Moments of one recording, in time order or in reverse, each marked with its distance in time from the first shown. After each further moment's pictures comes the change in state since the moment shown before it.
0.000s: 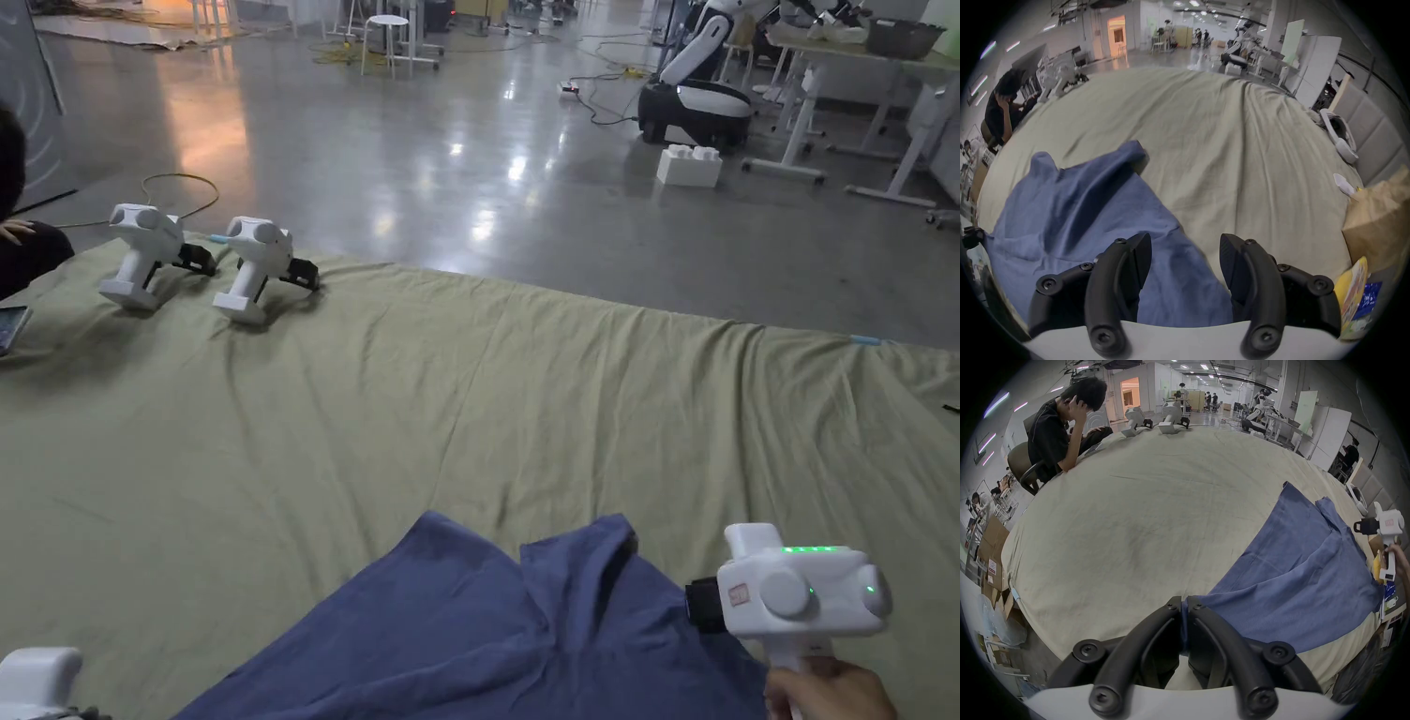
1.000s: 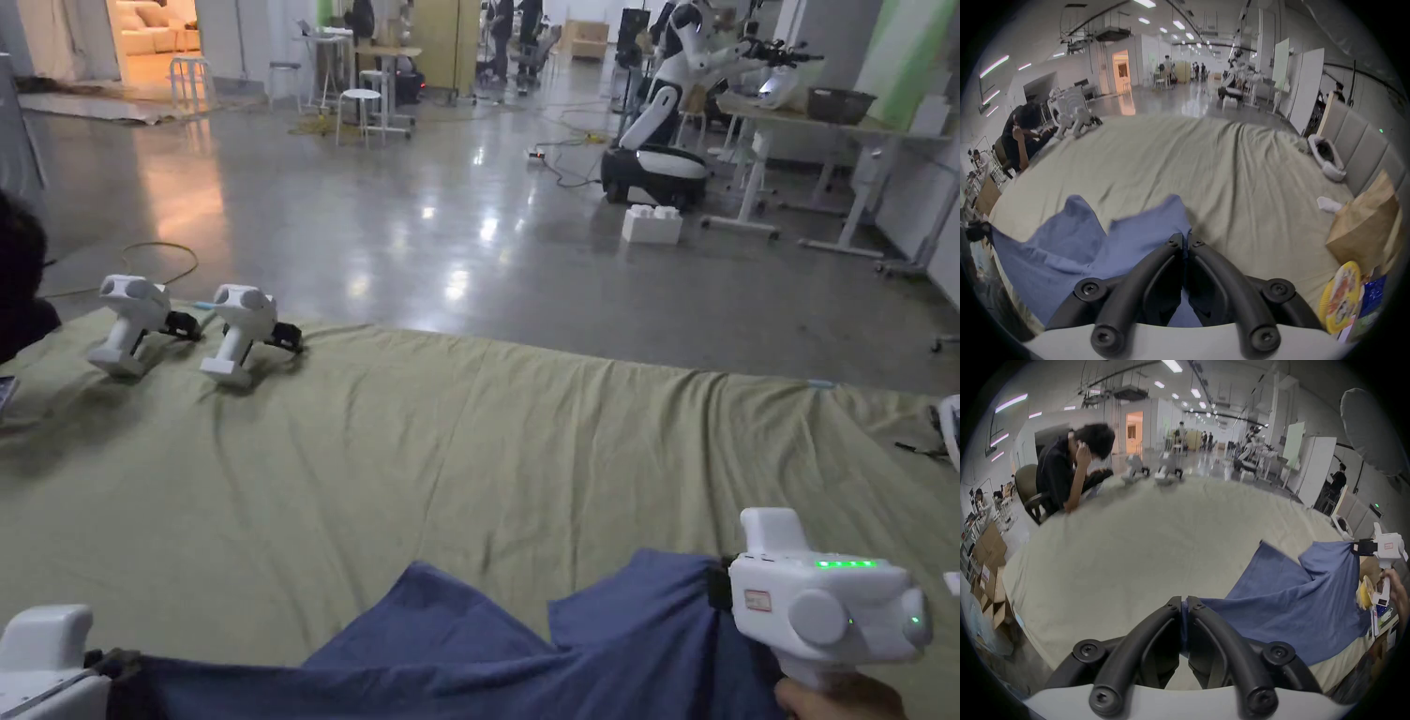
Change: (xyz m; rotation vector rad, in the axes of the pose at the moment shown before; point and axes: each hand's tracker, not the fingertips) left arm 0.018 0.045 0.071 0.340 -0.049 0.029; right arm -0.004 -0.014 0.143 0.368 0.008 -0.048
